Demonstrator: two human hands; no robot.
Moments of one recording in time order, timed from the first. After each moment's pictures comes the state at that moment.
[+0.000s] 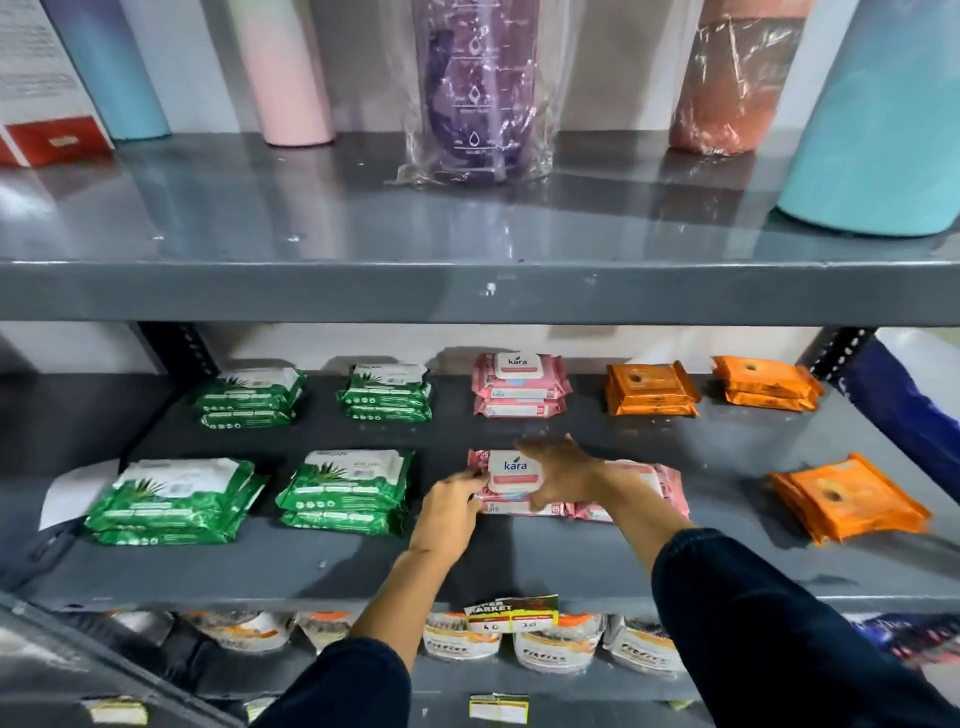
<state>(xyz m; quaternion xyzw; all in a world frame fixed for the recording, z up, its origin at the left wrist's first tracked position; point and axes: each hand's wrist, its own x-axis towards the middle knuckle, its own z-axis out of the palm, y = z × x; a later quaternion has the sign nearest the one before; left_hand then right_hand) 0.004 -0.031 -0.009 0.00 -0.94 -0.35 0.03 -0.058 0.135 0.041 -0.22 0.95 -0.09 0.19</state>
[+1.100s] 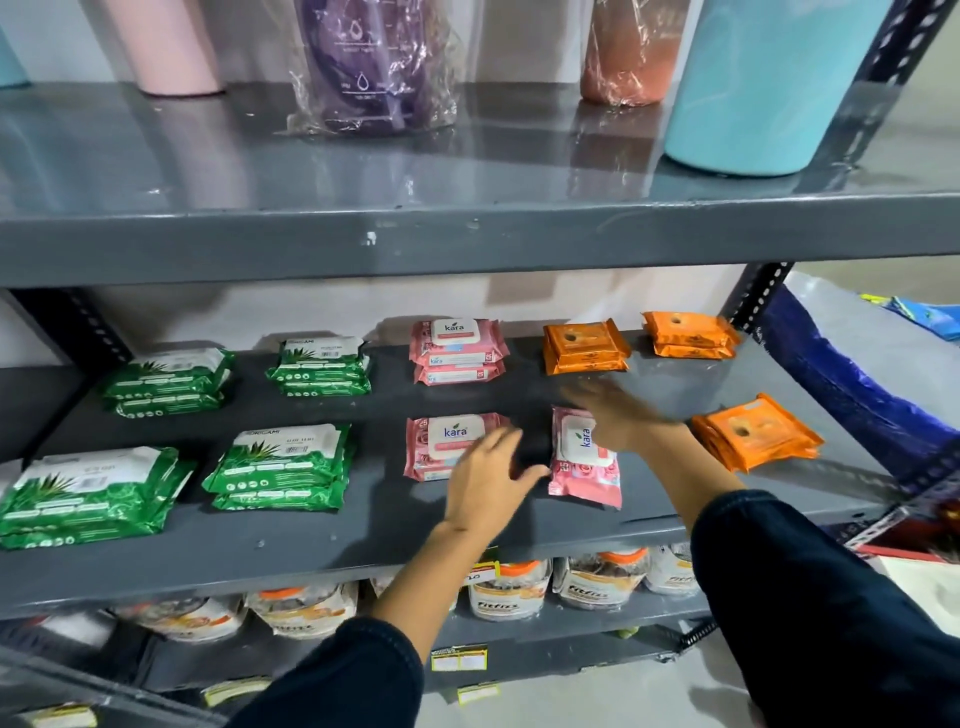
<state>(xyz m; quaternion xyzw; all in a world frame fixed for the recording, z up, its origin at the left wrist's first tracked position) 0.027 0.071 0.022 -0.10 -0.95 -0.30 0.05 -0.050 0.253 0.054 -0.08 0.99 -0.02 0.10</state>
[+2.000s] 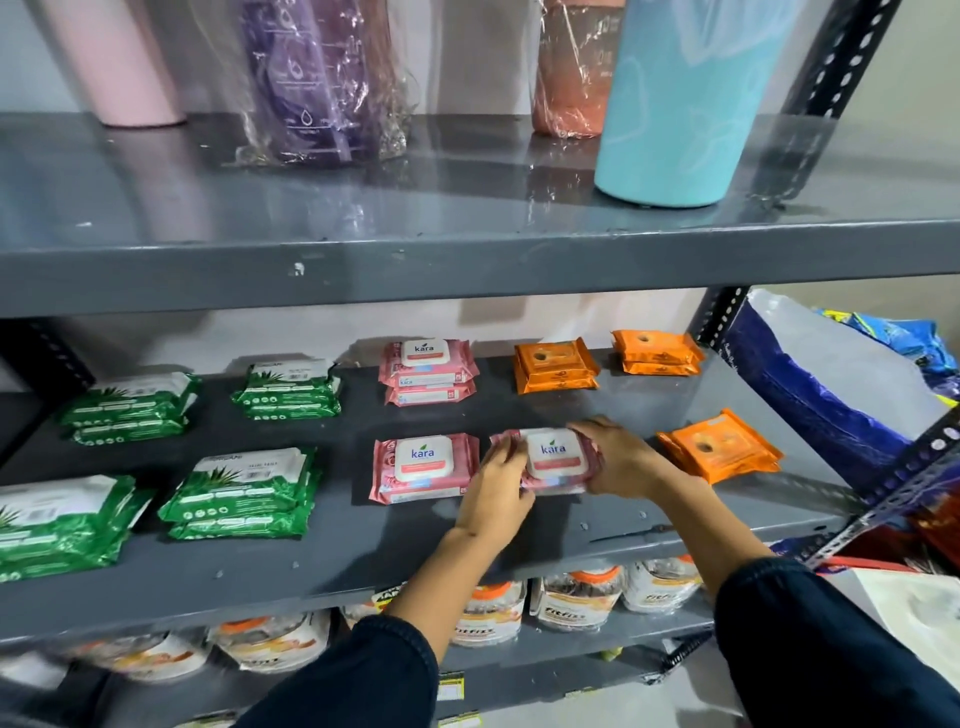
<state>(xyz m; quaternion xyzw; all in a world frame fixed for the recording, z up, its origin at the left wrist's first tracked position) 0.009 0.116 0.013 -0.14 -0.95 -0.29 0.02 -0.018 0.295 0.051 -0.10 0.97 -0.19 0.09</state>
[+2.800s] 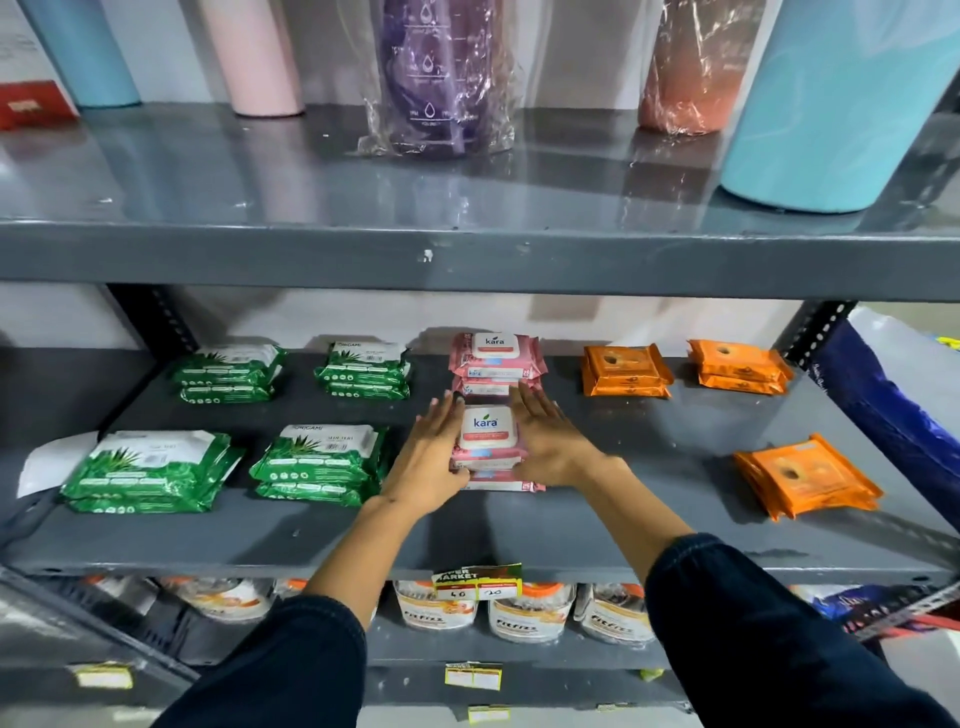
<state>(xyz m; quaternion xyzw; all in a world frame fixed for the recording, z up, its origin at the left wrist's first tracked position) 0.005 -0.022 0.033 -0.08 -0.97 -0.23 0.02 -0.041 0.150 0.051 -0.22 0.96 -0.11 0.11</state>
